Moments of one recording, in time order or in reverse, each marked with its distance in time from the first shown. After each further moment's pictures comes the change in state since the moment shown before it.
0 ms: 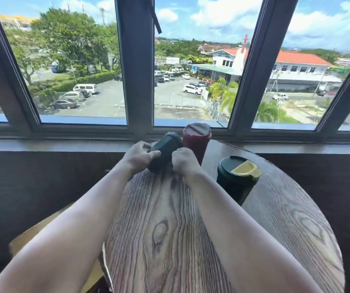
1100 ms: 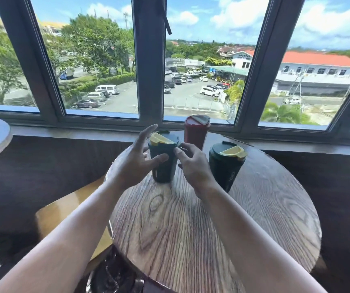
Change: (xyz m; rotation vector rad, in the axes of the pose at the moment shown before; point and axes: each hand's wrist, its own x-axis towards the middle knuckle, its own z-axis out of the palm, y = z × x) left_hand -0.144 0.018 0.002 -0.025 0.102 0.348; right_hand -0.090 0.038 -0.044 0.298 -0.086 -0.353
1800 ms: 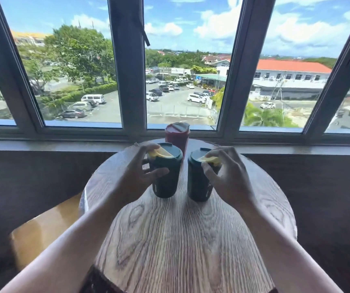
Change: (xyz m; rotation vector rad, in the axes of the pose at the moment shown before) left_hand 0.000 0.019 0.047 -0.204 -0.046 0.153; right_hand -0.025 0.000 -0.123 -0.745 0.257 -0.511
